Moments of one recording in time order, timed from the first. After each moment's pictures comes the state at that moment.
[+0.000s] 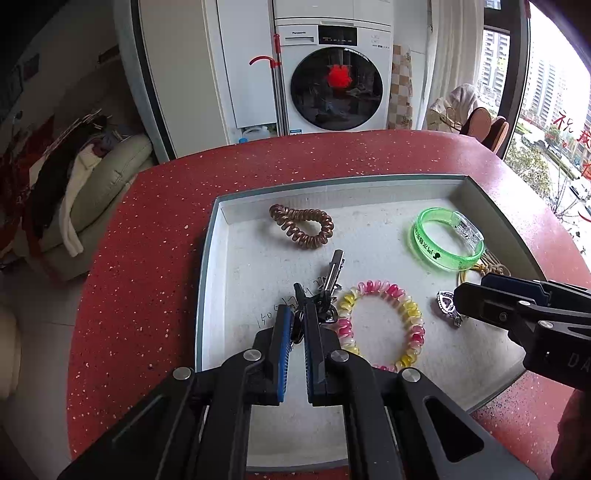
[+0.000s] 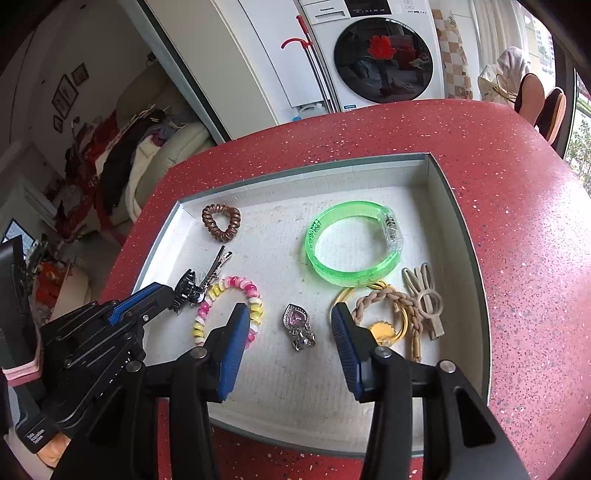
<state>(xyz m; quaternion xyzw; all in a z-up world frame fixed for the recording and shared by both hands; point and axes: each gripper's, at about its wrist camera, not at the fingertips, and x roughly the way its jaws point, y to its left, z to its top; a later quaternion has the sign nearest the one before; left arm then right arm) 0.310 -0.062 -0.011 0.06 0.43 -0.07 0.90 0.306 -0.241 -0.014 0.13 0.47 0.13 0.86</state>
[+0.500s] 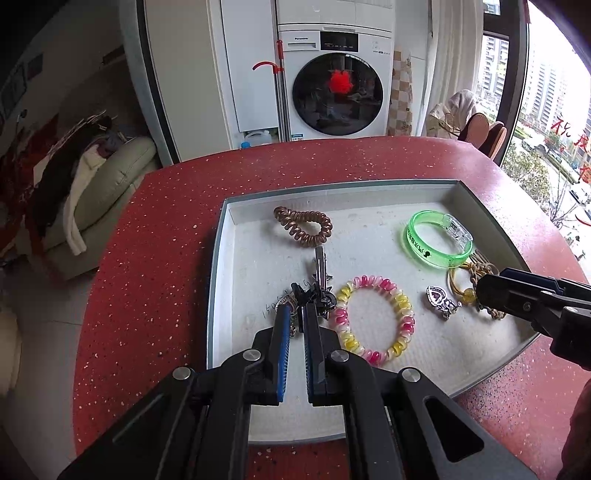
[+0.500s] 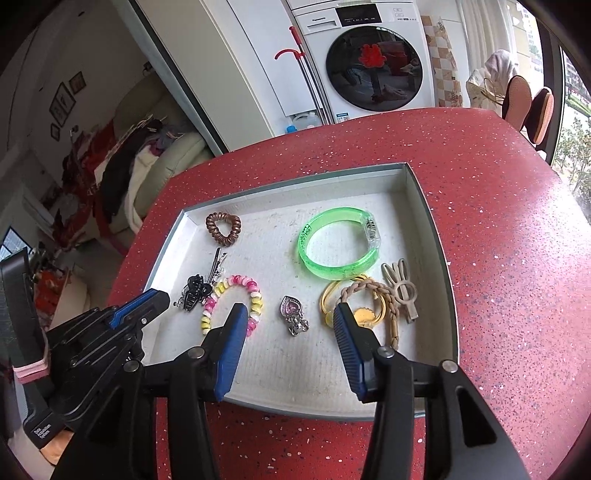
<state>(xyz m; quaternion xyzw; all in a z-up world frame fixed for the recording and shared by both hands) 0.297 -0.059 -0.001 0.05 0.42 -0.07 0.90 0.288 -0.249 0.004 0.14 0.46 0.12 0.87</state>
